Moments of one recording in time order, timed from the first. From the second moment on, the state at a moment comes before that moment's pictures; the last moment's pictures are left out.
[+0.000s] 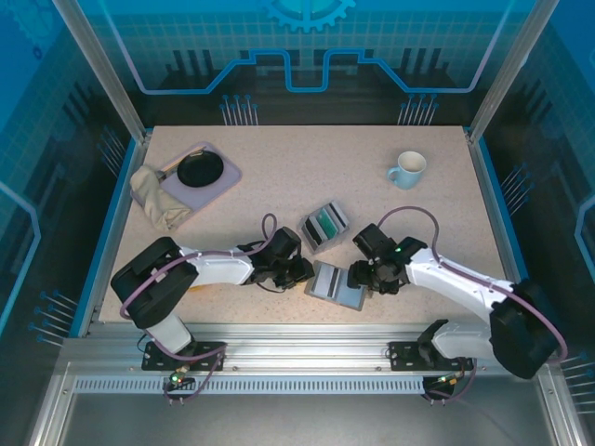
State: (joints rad) left arm -0.78 1.65 0.73 -0.04 0.25 -1.18; right arm 0.65 1.26 0.70 -0.81 -0.02 0.80
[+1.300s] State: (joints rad) left arm -0.75 1.56 0.74 0.02 0.50 -1.11; right arm 0.63 1.41 0.67 -0.60 -0.14 0.76
